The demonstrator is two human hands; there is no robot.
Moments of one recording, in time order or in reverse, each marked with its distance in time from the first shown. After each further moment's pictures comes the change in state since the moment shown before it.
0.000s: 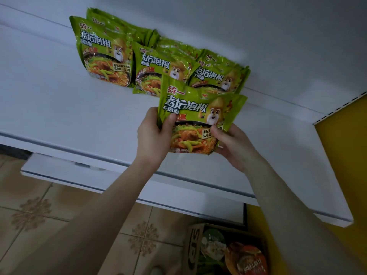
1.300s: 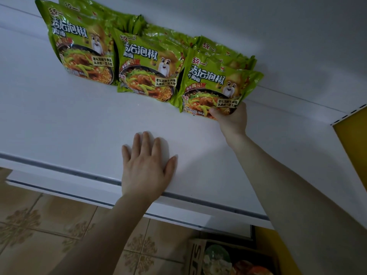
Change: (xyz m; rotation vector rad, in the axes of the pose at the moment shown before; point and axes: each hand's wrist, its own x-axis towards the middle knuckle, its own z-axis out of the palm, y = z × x) left_hand -0.014 -0.088 0.044 0.987 -0.261 0.111; right_hand 0.128 0.033 -0.038 -0.355 0.603 -0.259
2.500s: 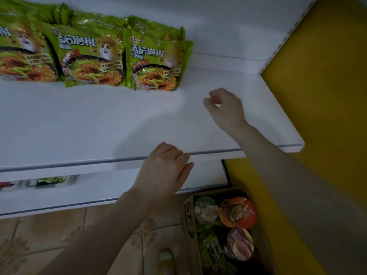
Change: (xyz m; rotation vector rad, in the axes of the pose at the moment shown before) left_hand -0.075 0.044 -0.027 -0.263 0.135 0.871; right_hand -0.123 -0.042 -0.122 -0.519 0.016 -0.101
